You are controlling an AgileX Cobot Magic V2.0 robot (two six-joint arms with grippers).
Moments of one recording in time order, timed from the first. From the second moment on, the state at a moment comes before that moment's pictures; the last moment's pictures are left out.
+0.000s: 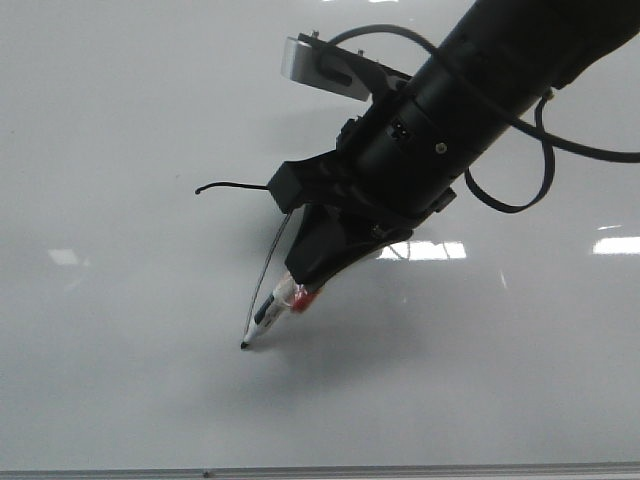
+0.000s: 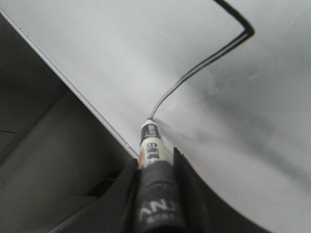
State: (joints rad) left arm -0.87 0.50 -0.56 -0.35 0.59 0.57; right arm 0.52 1.75 -1.06 0.84 0.48 -0.81
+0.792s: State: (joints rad) left arm -0.87 0.70 -0.56 -0.32 0.58 0.57; right arm 0.69 1.33 -1.06 0.83 0.82 -1.02
